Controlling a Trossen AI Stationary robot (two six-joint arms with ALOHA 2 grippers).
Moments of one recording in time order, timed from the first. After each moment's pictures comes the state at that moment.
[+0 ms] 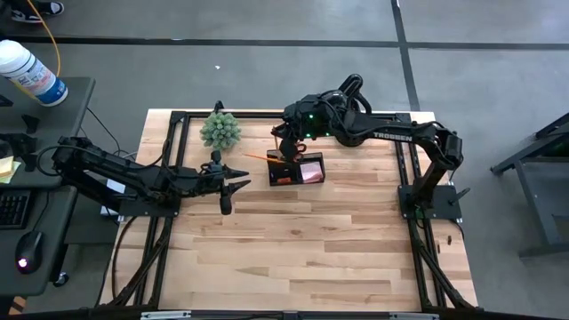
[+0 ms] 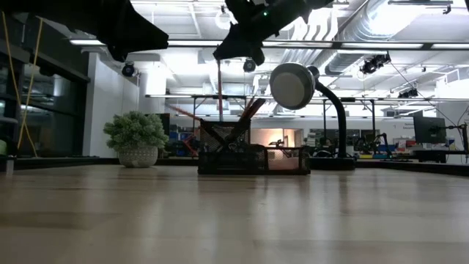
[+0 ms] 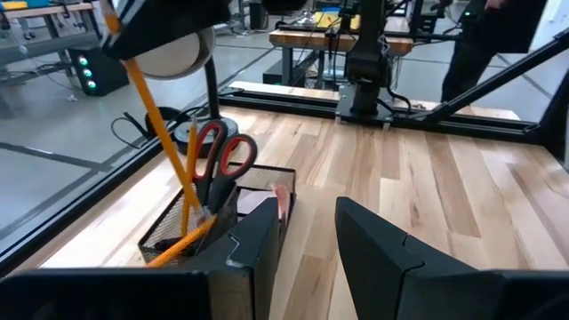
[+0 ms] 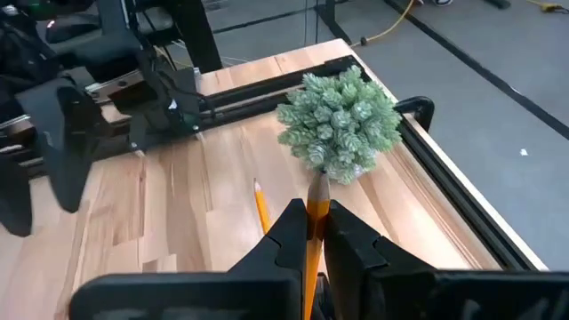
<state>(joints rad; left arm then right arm) -0.11 0.88 0.43 0.21 -0.50 -0.11 -0.31 1.73 1.48 -0.21 -0.10 0.11</state>
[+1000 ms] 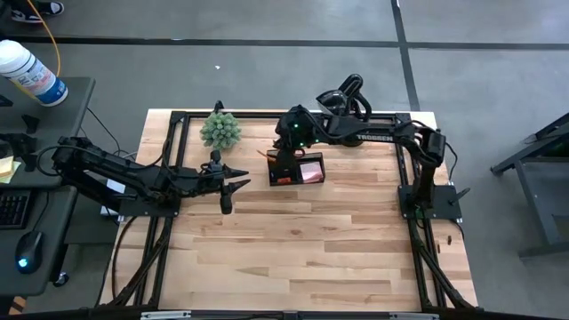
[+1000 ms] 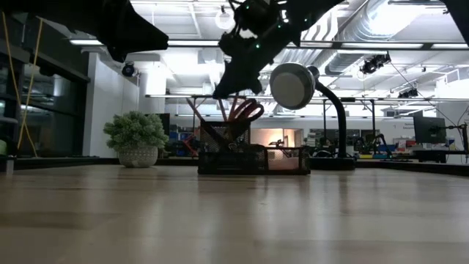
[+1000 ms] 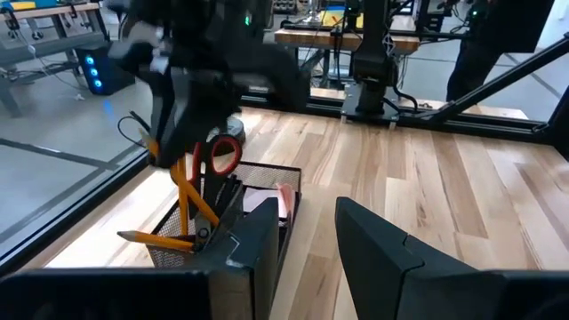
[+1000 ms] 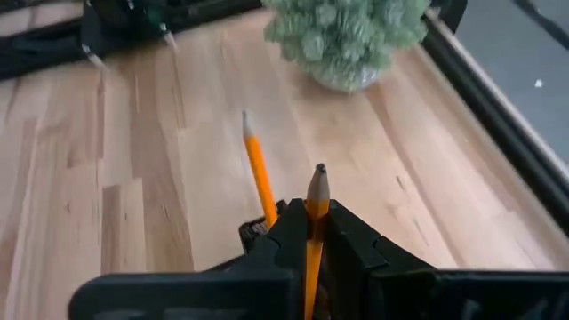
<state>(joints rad) -0.11 0.88 0.43 0.21 -0.52 -0.11 -0.31 1.87 1.48 -0.31 -0.11 0.07</state>
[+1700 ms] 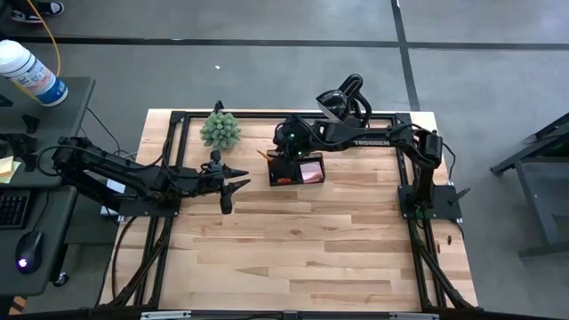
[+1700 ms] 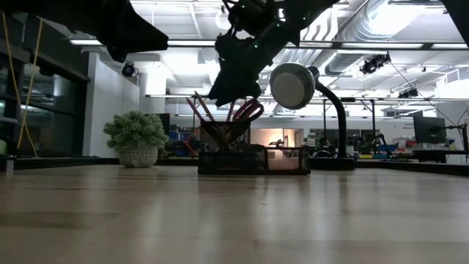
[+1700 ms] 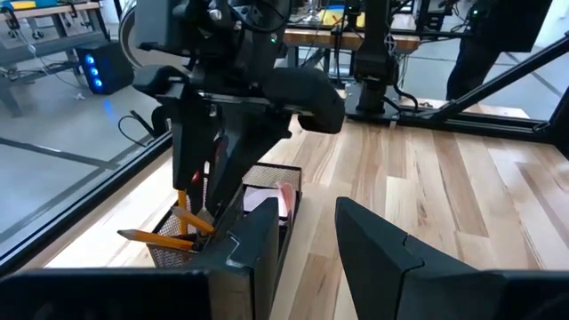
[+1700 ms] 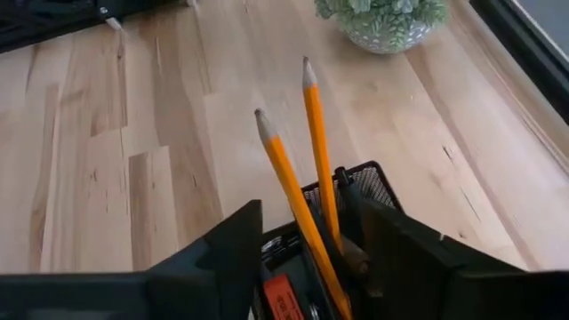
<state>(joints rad) -0.11 0.88 0.43 0.20 -0.52 -0.11 -0.26 1.89 1.48 -0.34 -0.11 0.11</state>
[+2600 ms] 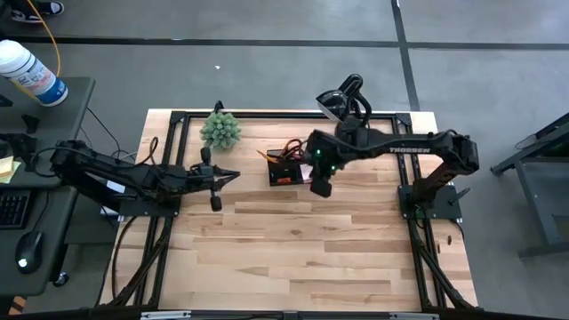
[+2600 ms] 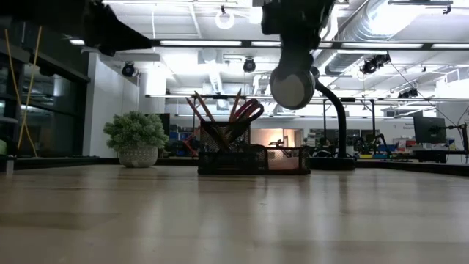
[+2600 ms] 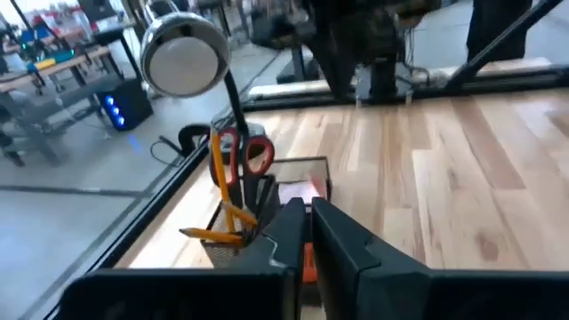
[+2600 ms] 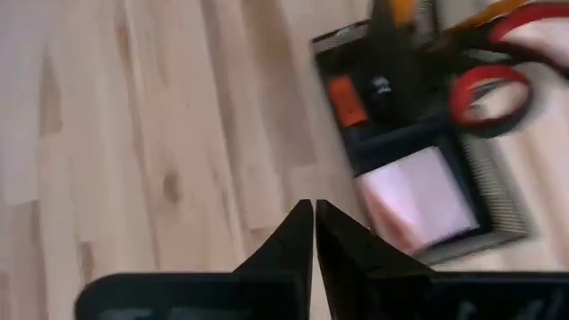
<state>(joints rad) -0.11 0.71 0.39 0.08 -0.53 0.09 -0.15 1.60 1.40 -0.85 -0.11 0.13</state>
